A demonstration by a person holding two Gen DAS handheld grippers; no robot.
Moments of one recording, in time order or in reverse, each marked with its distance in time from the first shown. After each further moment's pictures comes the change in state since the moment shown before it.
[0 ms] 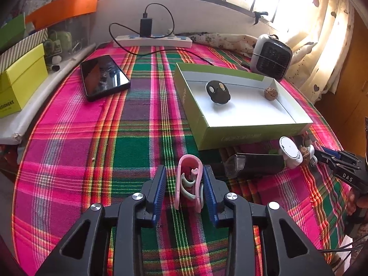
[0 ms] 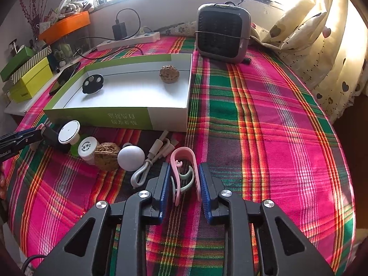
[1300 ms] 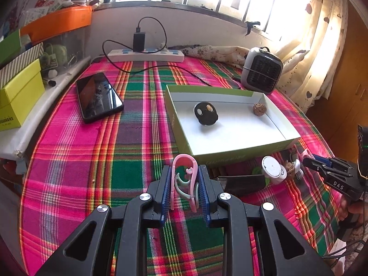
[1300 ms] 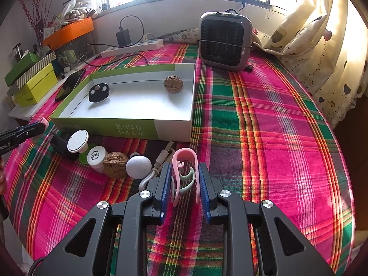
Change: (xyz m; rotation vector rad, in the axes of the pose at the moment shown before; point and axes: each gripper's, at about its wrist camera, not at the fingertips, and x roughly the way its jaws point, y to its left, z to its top) left arm -0.019 -0.012 0.022 0.019 -0.055 -0.037; right arm -0.009 0.000 0.008 0.003 -0.033 0.030
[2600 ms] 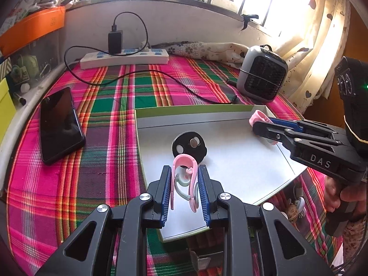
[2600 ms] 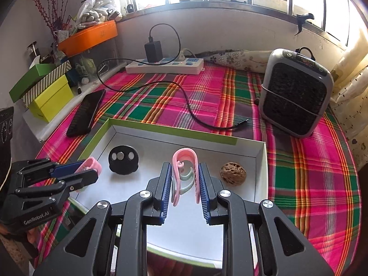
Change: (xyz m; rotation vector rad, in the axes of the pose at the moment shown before) left arm 0.065 -0.023 0.055 0.017 0.050 -0.038; right arm 0.066 0.056 0.116 -0.106 -0.014 0.155
